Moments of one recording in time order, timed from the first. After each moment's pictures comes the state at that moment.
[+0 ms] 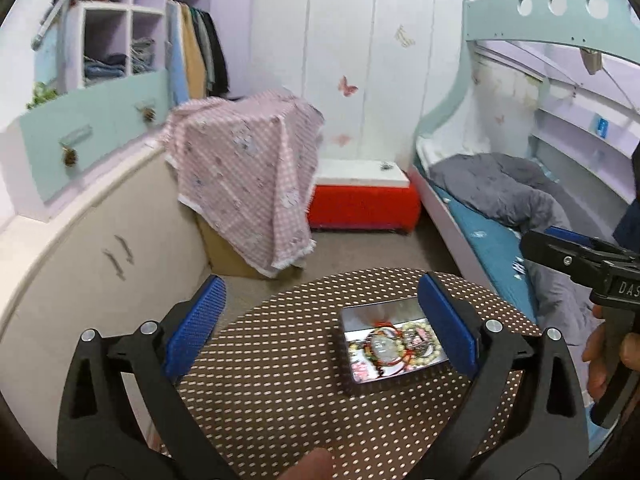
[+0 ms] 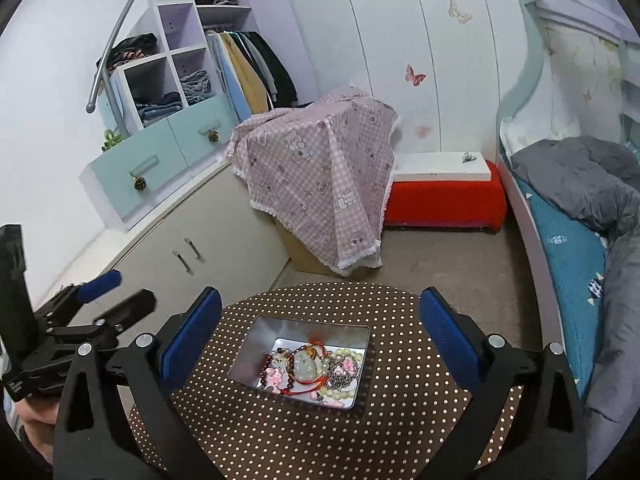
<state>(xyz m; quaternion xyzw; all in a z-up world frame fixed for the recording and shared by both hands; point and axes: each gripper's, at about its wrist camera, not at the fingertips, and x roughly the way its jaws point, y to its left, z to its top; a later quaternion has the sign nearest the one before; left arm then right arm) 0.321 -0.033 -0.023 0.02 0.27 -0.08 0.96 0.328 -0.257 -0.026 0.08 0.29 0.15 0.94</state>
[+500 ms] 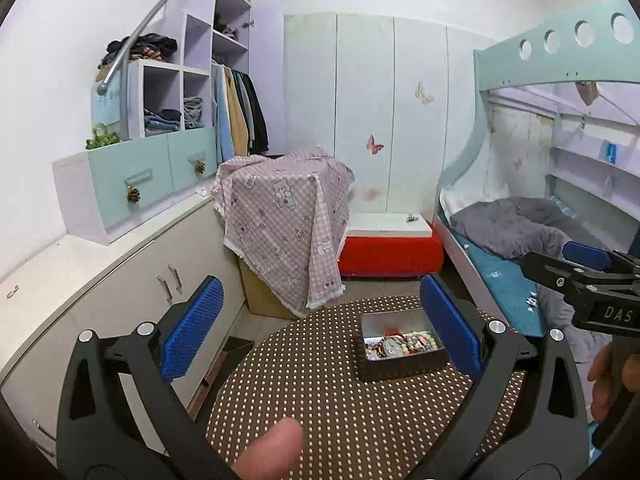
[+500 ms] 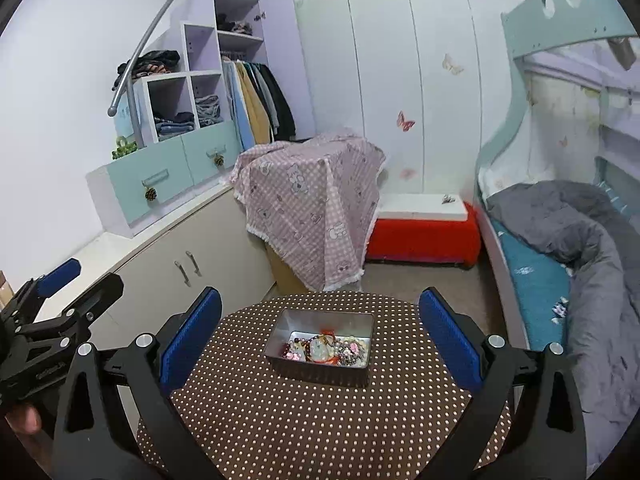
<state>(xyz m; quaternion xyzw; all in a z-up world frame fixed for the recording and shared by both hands) 0.194 -0.023 0.021 0.02 0.16 -0.02 0.99 0.216 -0.230 0.013 0.05 0.22 0.11 0.97</state>
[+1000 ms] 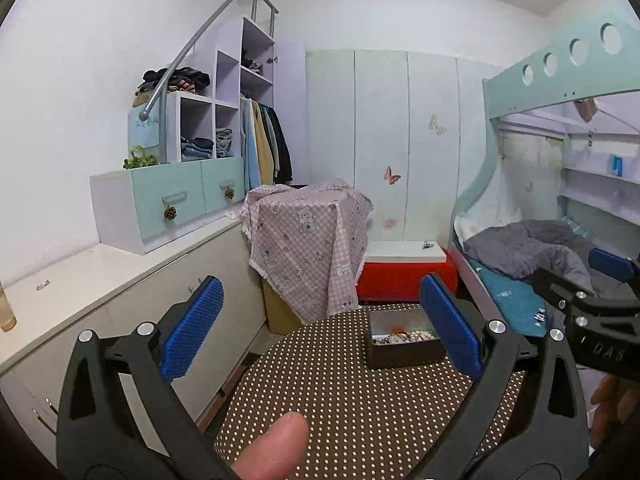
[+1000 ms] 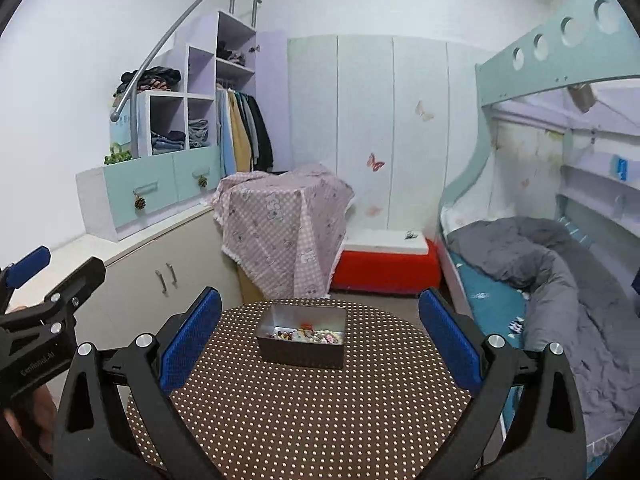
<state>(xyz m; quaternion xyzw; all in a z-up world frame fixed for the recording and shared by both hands) 0.110 -0.021 0.021 0.02 0.10 0.02 0.99 0.114 -0.210 0.003 0.00 0.15 0.04 0.99</state>
